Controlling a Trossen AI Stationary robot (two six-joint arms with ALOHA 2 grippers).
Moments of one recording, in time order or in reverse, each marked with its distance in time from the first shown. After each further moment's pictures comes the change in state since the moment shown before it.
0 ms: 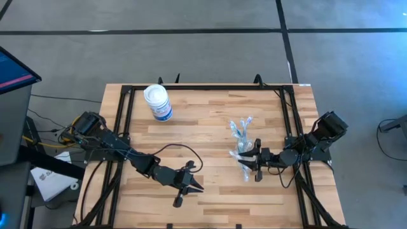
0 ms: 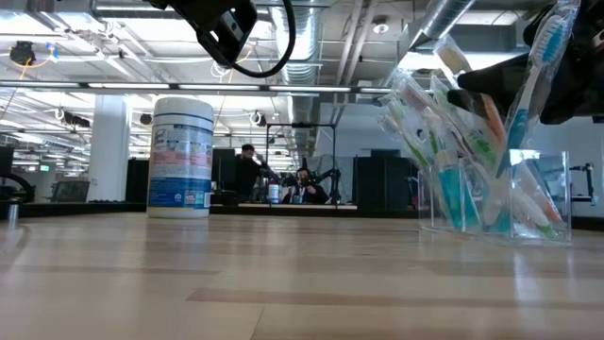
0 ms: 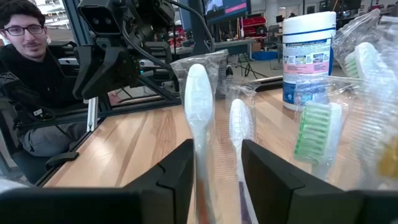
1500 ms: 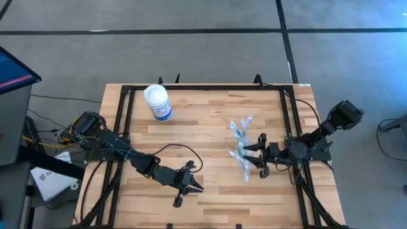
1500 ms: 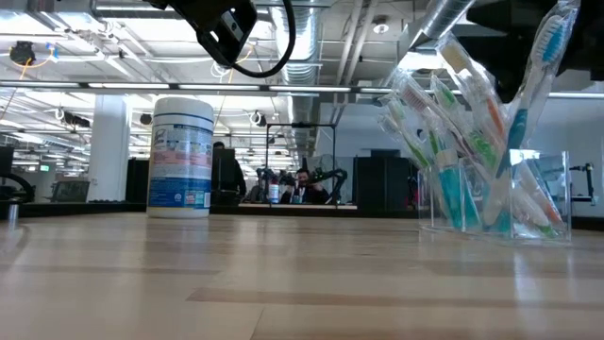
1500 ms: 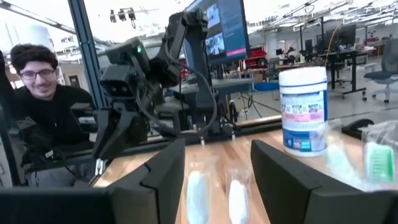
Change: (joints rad) left arm 0.000 0.000 0.000 0.000 0.000 0.000; right arm 0.007 -0.310 0.001 -0.122 0.001 -0.116
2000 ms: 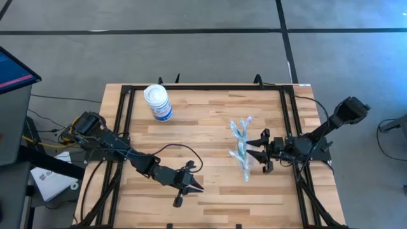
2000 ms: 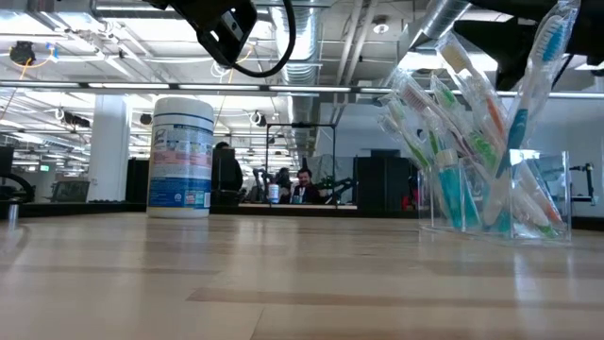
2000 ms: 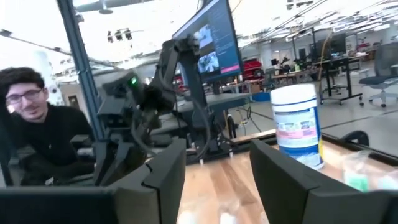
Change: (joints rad) left arm 0.000 0.000 0.000 0.000 0.000 0.005; right arm -0.022 -0.186 0.000 -0.106 0.000 0.000
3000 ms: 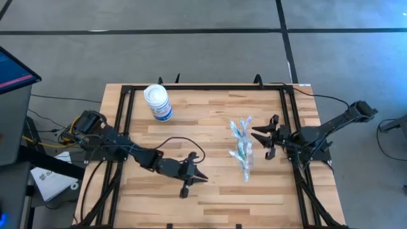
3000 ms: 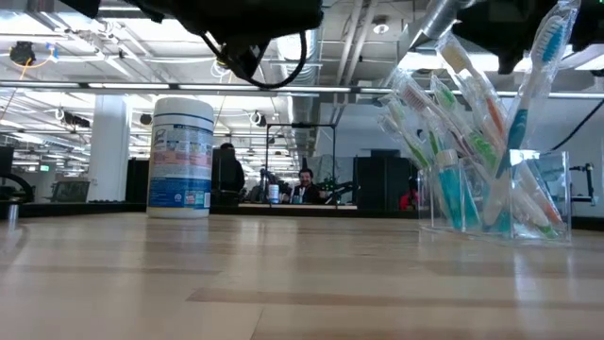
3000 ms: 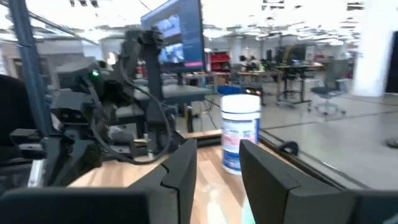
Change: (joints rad) left arm 0.090 0.000 0.000 -0.001 -0.006 0.033; right arm -0.155 -0.547 0.090 -0.739 -0.034 -0.098
